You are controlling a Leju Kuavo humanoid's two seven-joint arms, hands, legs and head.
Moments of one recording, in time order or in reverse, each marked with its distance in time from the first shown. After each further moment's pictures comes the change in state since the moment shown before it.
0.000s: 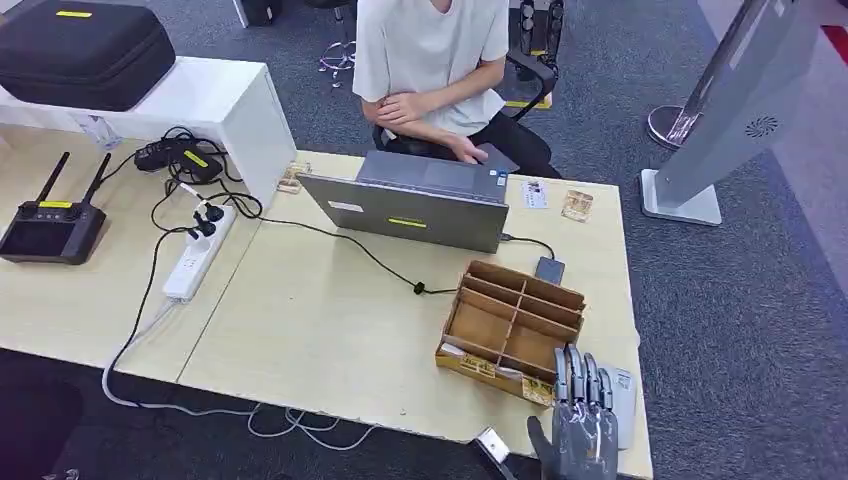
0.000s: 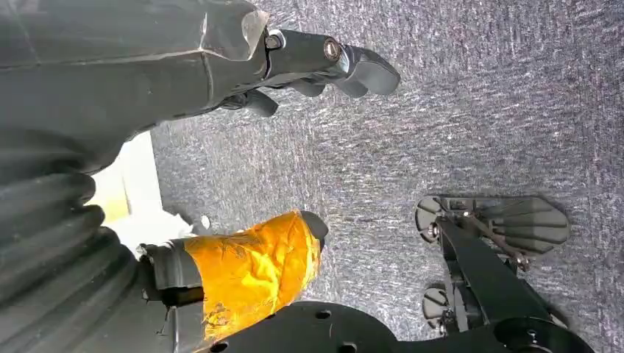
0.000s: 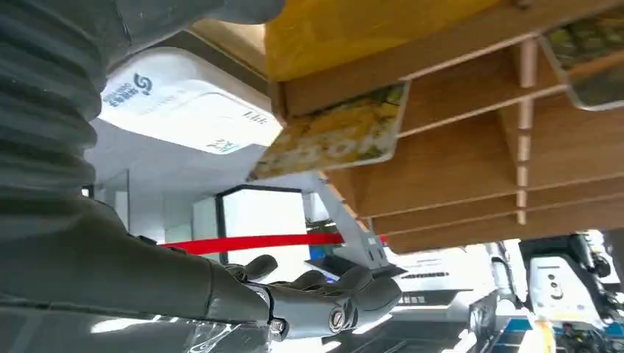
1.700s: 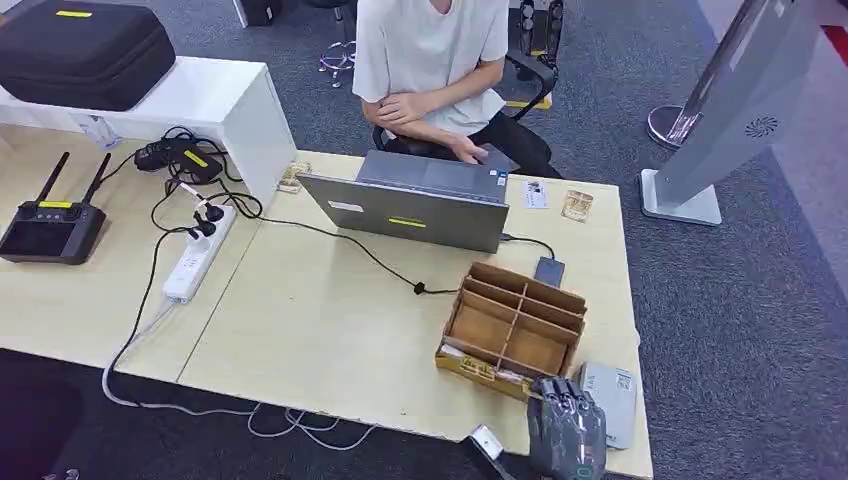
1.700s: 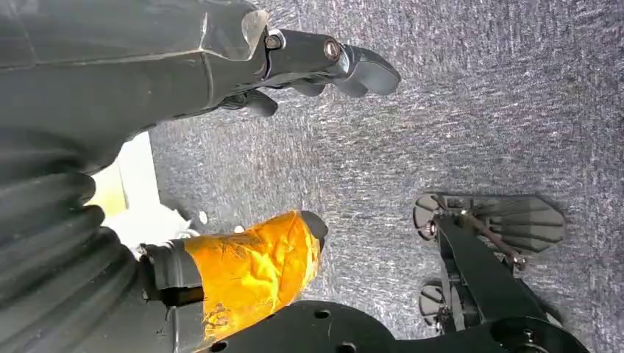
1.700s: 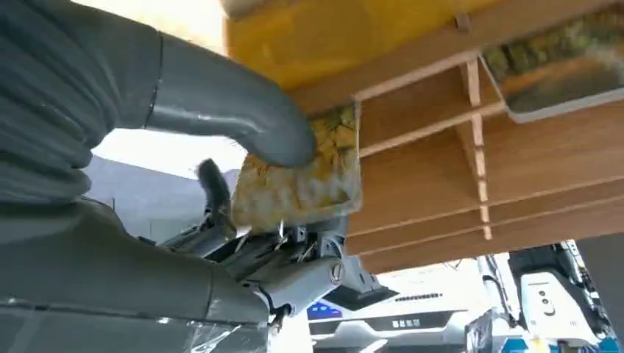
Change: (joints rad) left arm -0.001 0.000 0.039 0.000 -0.021 -0.009 -0.009; right arm -0.032 0.001 0.039 0.040 -0.103 0.000 -0.030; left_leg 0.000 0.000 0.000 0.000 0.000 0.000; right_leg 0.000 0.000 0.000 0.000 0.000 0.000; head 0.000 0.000
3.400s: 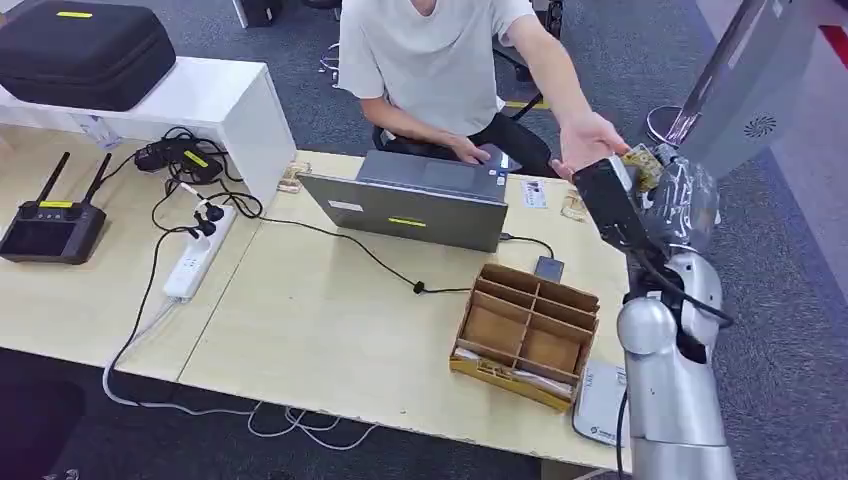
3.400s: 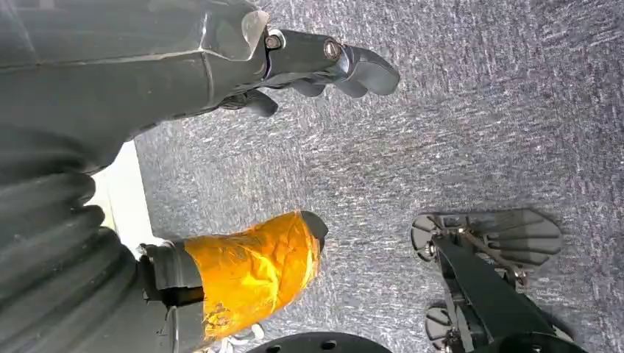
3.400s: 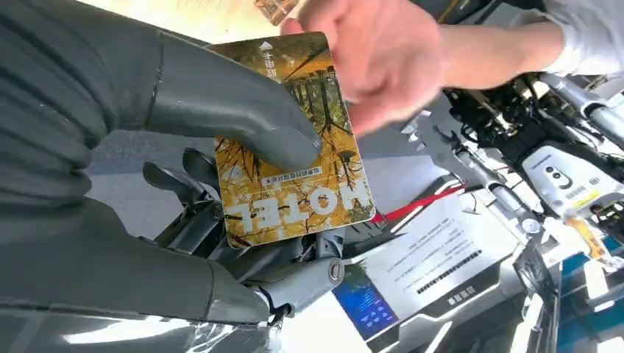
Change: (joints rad) left arm -0.005 0.026 0.025 0.000 -0.127 -0.022 -0.060; right arm -0.653 0.135 -0.369 -0.094 -0.322 0.508 -0.058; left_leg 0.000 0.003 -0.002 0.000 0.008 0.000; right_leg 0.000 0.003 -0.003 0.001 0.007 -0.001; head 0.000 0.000
